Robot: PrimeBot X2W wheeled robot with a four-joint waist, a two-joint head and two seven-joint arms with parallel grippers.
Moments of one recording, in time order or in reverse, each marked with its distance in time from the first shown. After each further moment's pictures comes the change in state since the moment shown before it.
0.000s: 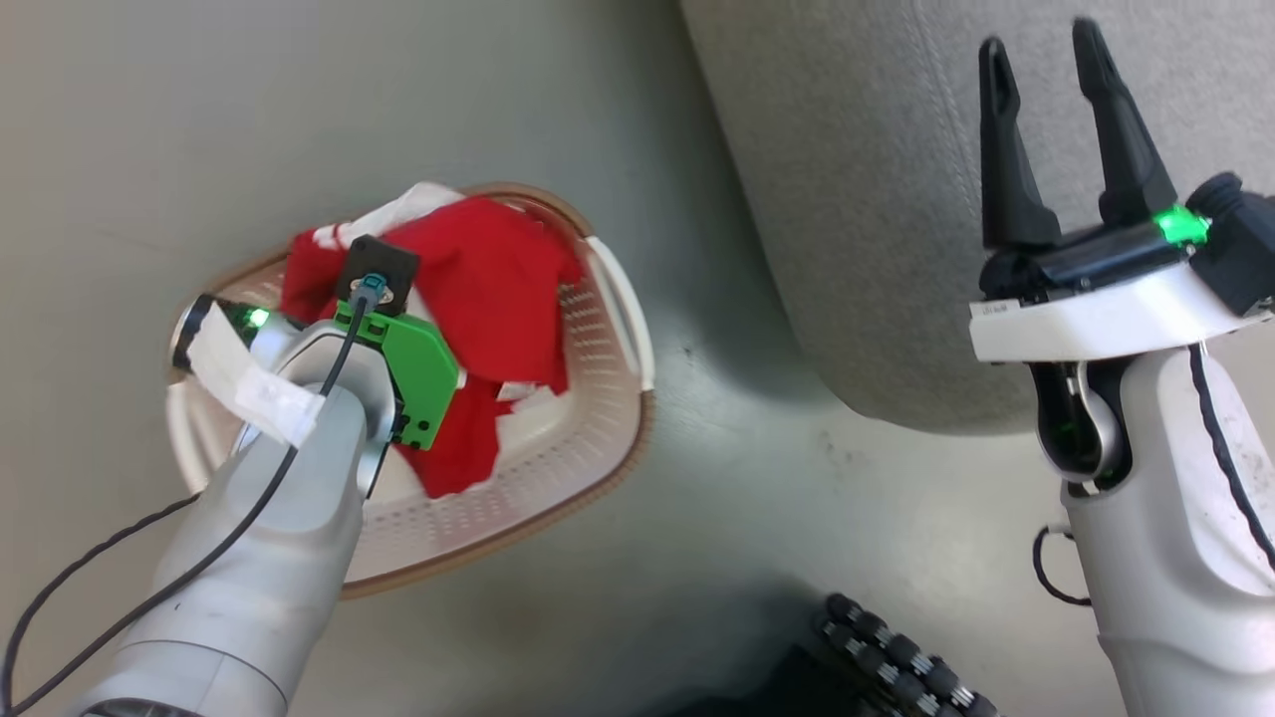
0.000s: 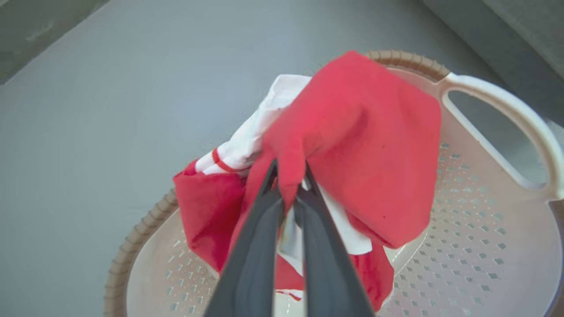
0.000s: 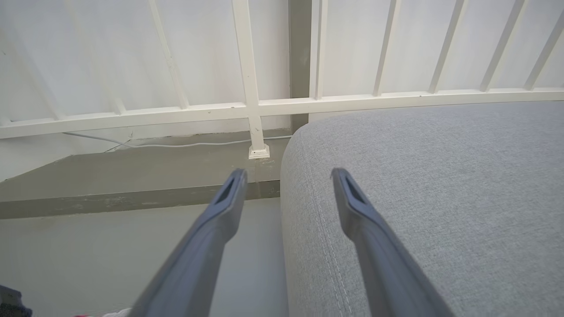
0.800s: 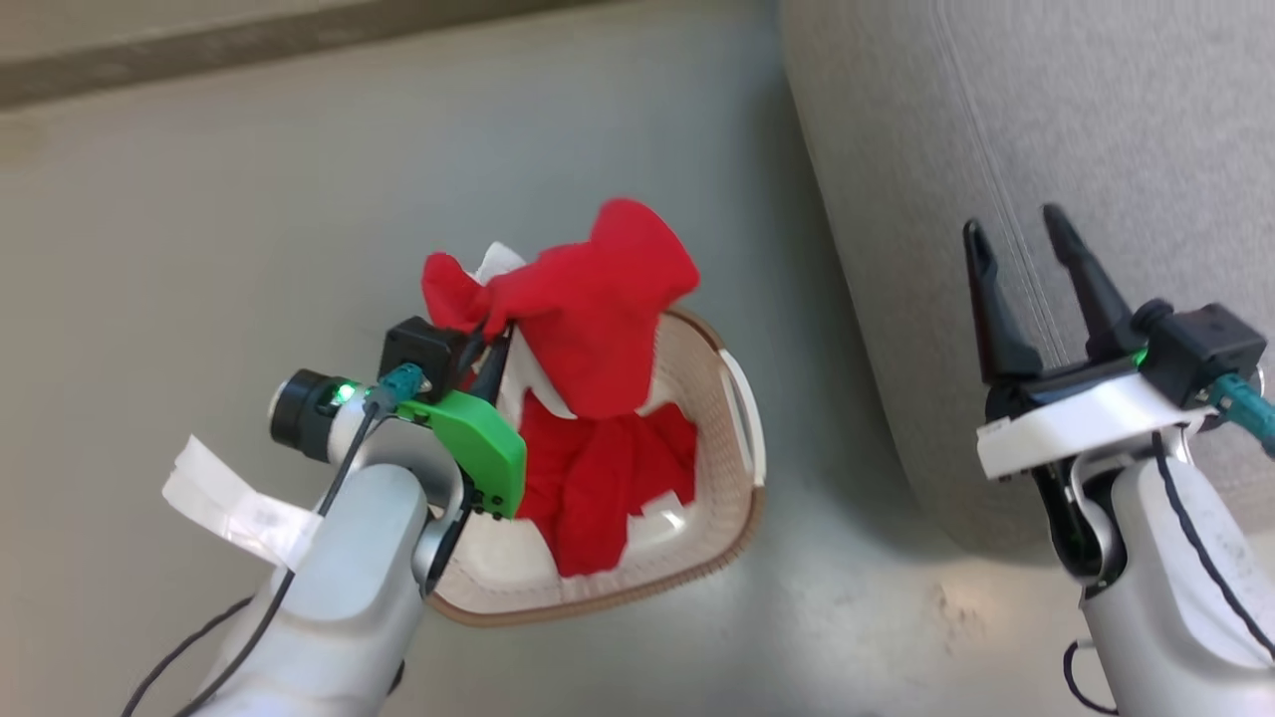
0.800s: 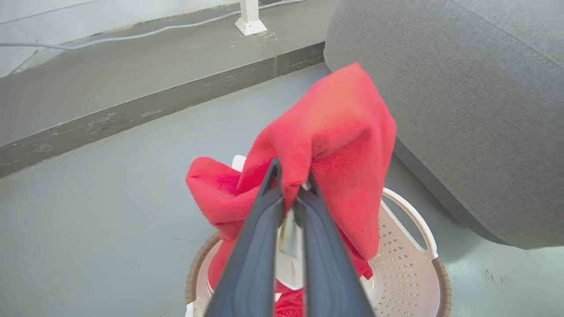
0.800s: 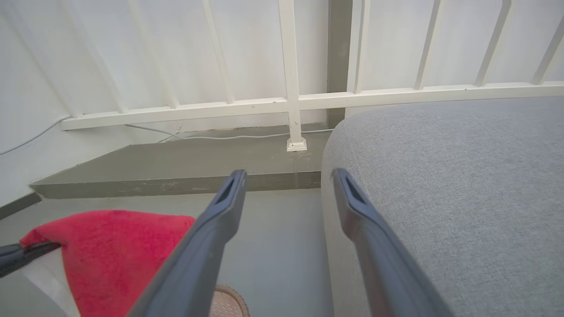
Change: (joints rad) left arm 0.181 -0.003 -0.067 -0.229 -0.246 -0.055 -0.149; right arm 0.146 -0.053 -0.002 0.148 -0.023 0.011 0.000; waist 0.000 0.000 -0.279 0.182
